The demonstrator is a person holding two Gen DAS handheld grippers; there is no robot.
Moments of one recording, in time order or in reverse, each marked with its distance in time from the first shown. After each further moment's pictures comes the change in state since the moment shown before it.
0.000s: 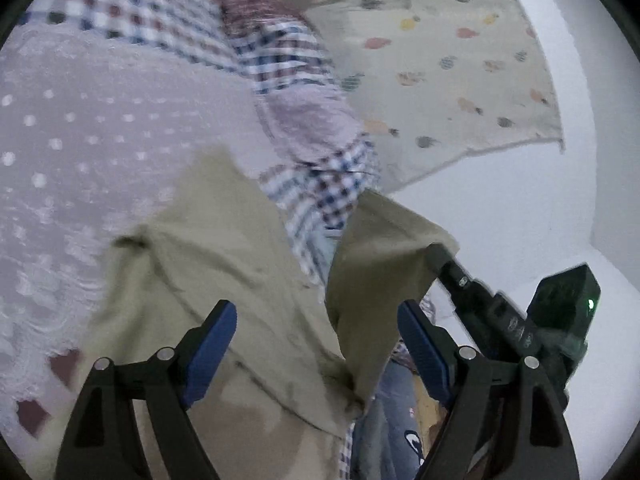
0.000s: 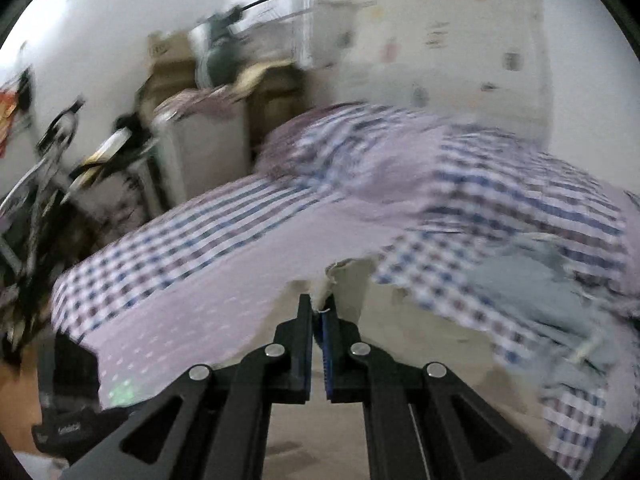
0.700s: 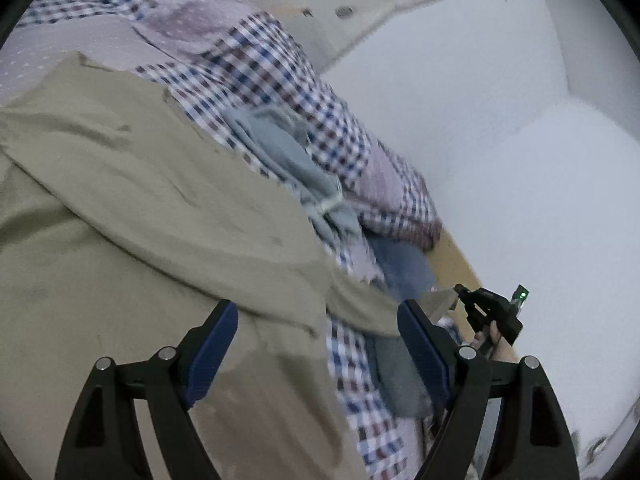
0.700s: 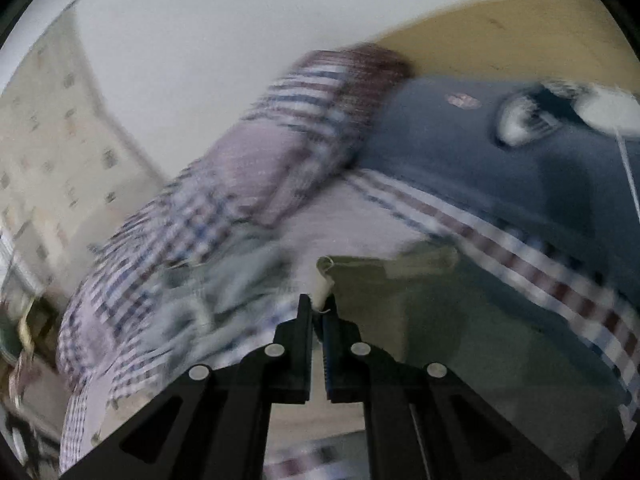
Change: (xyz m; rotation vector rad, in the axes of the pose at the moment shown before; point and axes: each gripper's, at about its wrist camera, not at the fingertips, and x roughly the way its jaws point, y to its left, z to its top) left arm 0.088 -0.106 -0.178 0.379 0.266 -0.026; right arm -0.294 -0.453 -0.267 0.949 -0.307 -0.614
